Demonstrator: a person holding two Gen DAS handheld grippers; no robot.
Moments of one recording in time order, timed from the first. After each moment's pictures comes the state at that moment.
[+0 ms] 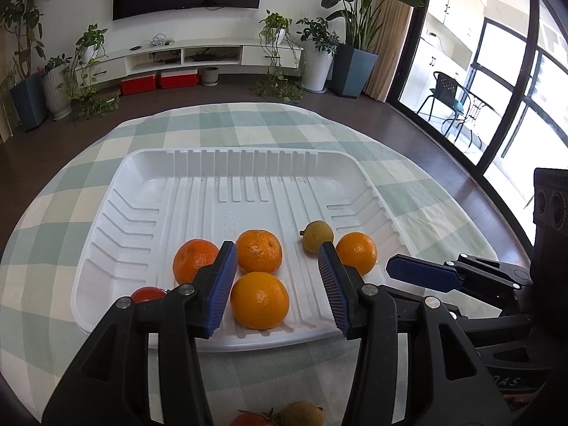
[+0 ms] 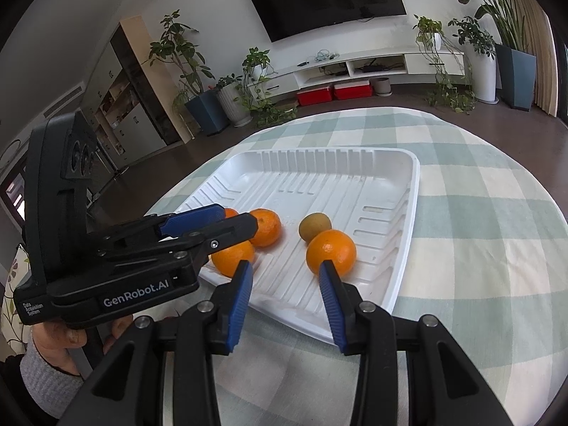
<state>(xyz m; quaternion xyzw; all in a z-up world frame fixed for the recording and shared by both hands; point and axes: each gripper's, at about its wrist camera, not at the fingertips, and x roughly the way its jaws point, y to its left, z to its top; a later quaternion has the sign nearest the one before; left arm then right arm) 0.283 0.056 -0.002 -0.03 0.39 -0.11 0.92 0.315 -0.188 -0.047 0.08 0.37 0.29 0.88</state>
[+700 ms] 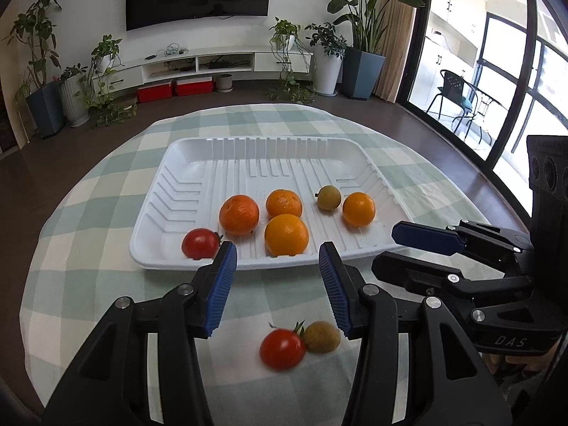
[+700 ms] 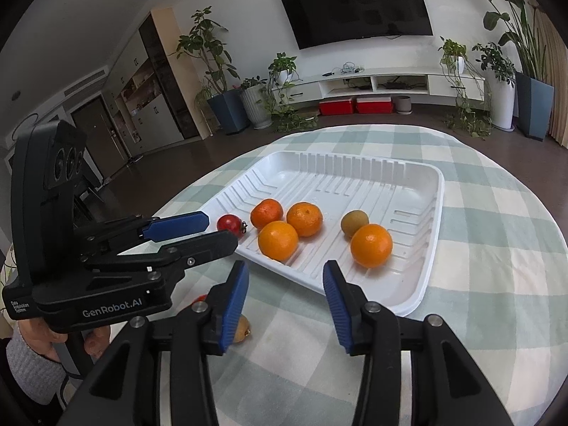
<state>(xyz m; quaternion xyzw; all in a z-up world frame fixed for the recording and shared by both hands) 0.204 0.080 0.012 -0.01 0.38 -0.08 0.92 0.272 -0.167 -0.035 0.03 0.34 0.33 0.88</state>
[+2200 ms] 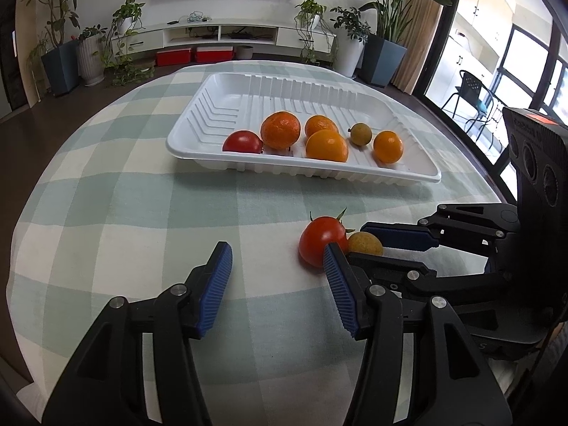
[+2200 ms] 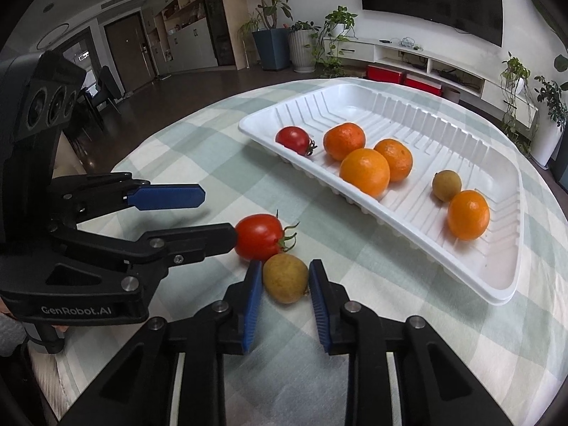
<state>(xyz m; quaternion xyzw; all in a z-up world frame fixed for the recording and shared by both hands) 0.158 0.111 -0.031 -0.06 0.42 -0.05 0.90 0.252 -0.101 -0.076 -0.11 0.40 0.38 0.83</state>
